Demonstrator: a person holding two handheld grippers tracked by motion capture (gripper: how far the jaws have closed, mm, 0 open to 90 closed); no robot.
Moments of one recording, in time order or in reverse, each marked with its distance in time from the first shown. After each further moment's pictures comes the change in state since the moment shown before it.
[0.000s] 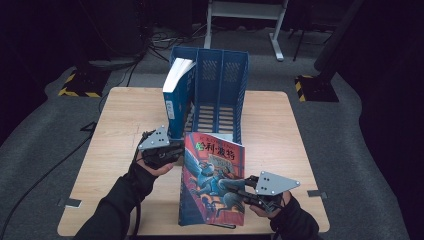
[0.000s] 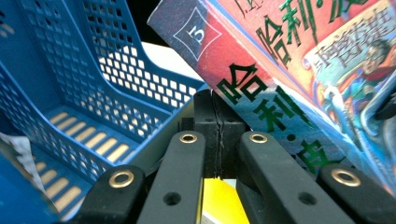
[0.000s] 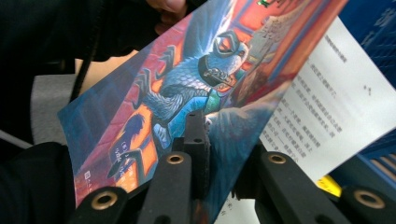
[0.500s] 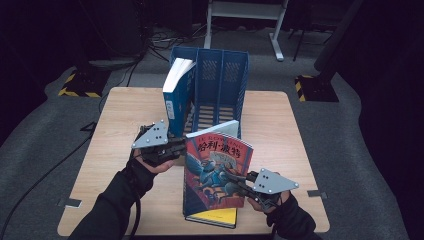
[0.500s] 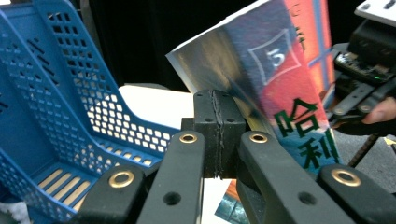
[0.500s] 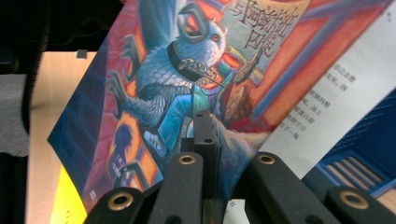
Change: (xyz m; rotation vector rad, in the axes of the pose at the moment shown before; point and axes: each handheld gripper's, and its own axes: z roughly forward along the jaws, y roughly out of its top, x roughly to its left) left arm -0.018 0.036 -0.015 -0.094 -0.062 0.103; right arm -0.002 0.006 0.004 -0.019 -0.131 -0.057
